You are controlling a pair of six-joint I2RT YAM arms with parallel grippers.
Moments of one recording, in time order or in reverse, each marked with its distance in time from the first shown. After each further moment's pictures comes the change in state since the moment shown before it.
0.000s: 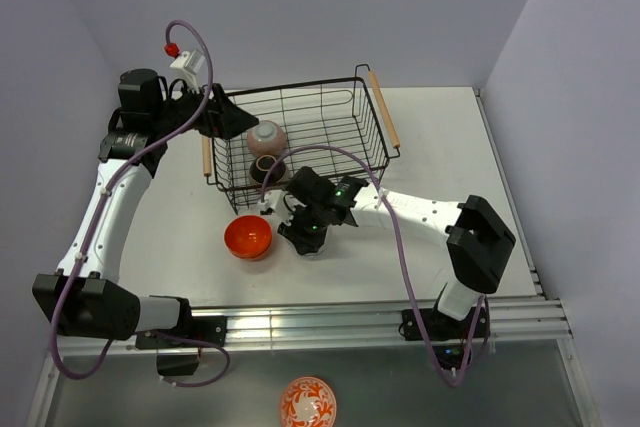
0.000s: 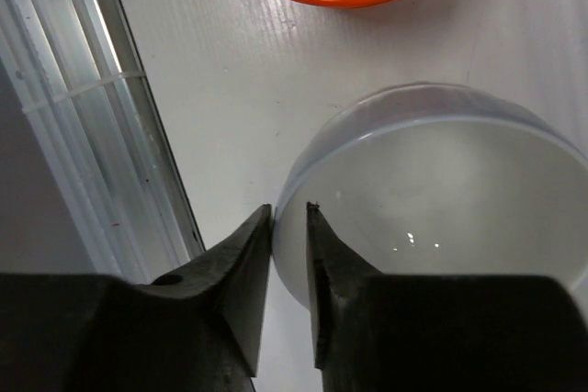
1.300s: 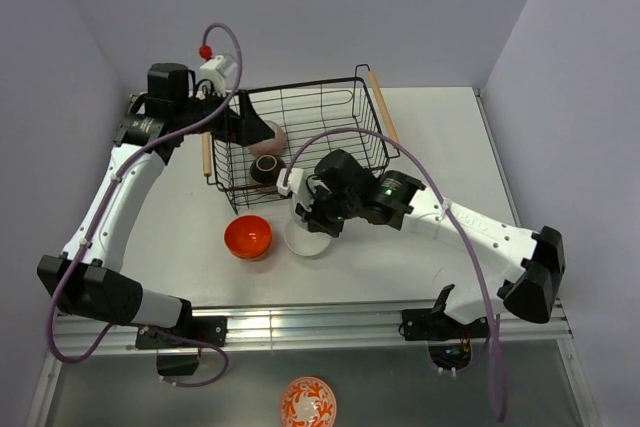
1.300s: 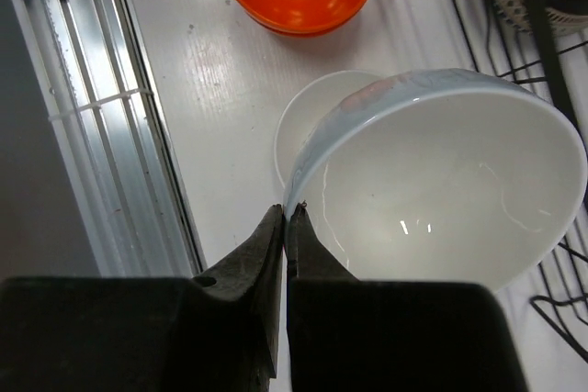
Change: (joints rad) left arm -0.100 0.085 0.142 -0.260 -0.083 0.078; right arm 0.002 -0.286 0.029 -0.077 0.091 -0.035
